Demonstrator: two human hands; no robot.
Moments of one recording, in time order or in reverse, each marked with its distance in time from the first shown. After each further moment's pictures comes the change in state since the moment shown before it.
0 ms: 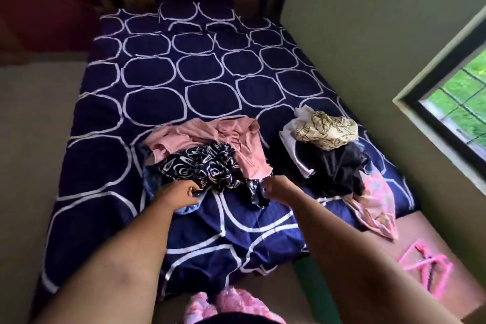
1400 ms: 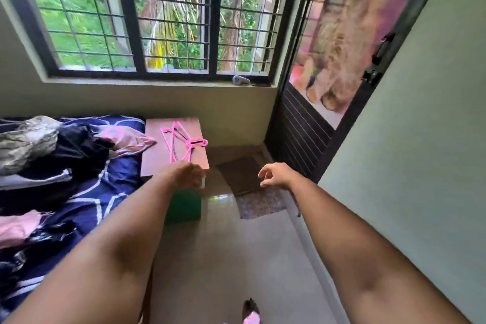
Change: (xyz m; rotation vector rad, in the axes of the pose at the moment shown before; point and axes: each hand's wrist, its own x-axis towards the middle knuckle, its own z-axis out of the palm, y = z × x) left_hand -0.286 0.249 0.147 0.824 -0.570 1.502; right_hand -0.549 -0.112 0.218 0.707 0.533 1.271
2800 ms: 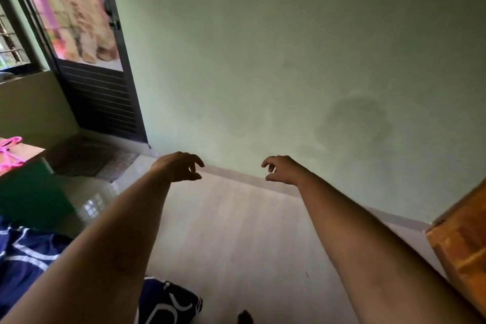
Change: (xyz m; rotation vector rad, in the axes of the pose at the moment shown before) left_hand -0.571 0.119 0.218 0.411 -0.099 1.029; right_hand -0.780 -0.239 0.369 0.307 0.469 0.878
